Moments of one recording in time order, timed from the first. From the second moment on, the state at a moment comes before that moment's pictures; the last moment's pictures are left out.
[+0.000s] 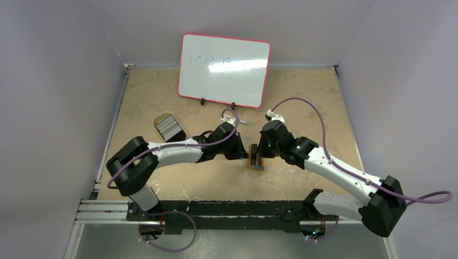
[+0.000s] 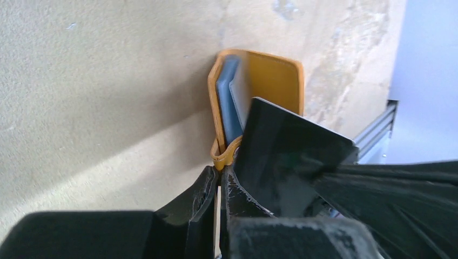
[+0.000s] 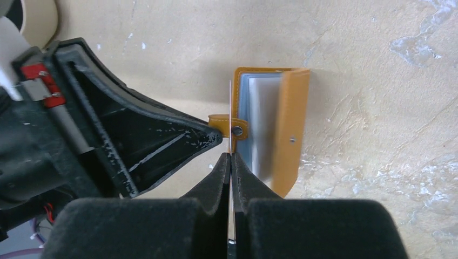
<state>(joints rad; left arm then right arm) -0.91 1.66 0.88 0.02 0.12 -0.96 0.76 1.12 0.80 -0.55 0.17 0.74</state>
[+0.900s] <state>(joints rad) -0.91 1.55 0.90 -0.19 0.03 -0.90 0.76 1.05 0.82 -0.59 0.14 0.71</state>
